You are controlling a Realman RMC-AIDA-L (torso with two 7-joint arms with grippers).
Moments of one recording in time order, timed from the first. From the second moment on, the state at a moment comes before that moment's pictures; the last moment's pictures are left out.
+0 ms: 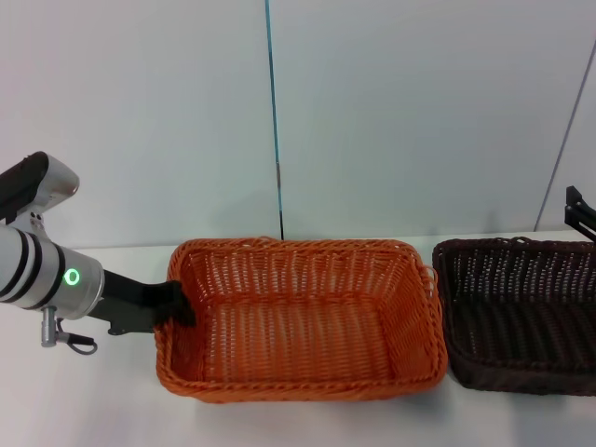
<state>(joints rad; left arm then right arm) -0.92 -1.97 -2.38 -0.55 2.58 -1.13 0.32 0.08 2.01 1.40 1.32 -2.68 -0.23 2.83</state>
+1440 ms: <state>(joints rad) -0.92 -1.97 -2.38 -0.52 2.58 -1.09 0.36 0.09 1.99 1.39 1.31 -2.68 -0.21 2.83</state>
